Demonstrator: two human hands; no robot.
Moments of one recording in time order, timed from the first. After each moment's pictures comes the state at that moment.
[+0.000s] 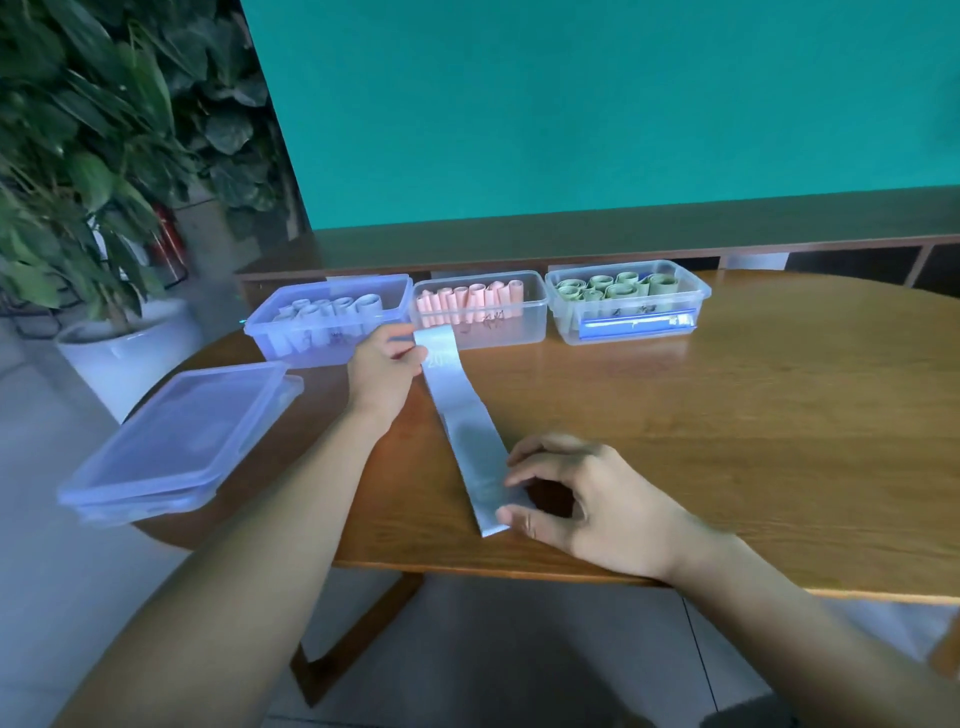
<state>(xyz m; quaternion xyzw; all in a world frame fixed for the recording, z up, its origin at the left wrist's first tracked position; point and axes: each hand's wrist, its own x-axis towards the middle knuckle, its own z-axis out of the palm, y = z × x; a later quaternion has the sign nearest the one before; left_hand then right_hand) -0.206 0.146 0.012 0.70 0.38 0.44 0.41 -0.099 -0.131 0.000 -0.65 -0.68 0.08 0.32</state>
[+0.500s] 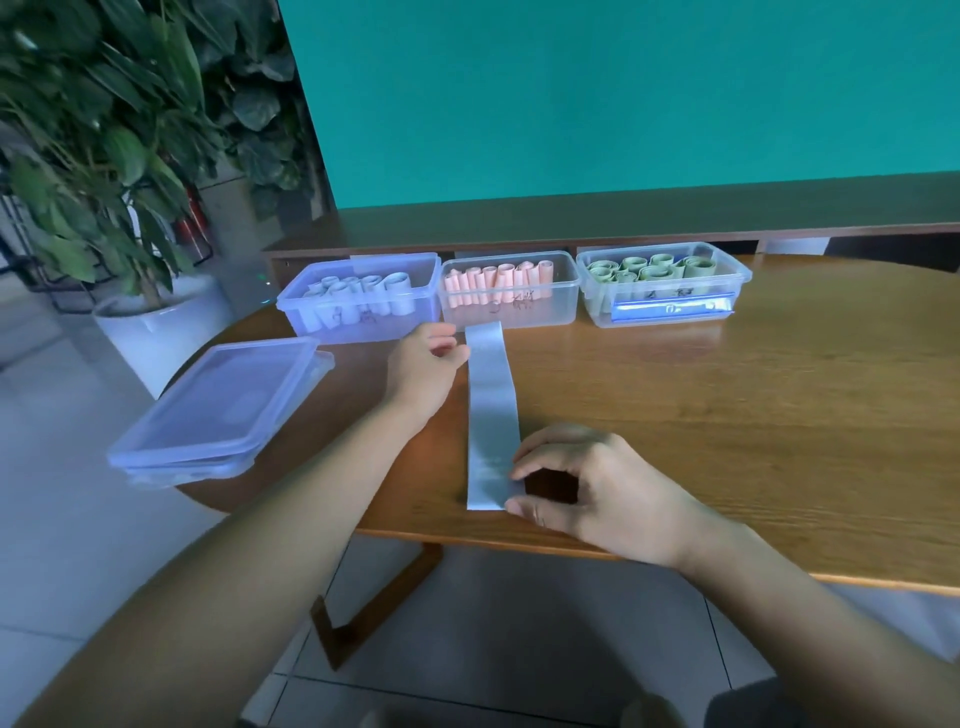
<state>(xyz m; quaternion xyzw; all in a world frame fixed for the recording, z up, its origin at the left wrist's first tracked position) -0.215 0.122 0.005 0.74 0.41 0.39 0.37 -0.117 -0.120 0.001 -0.62 -0.71 0.07 0.33</state>
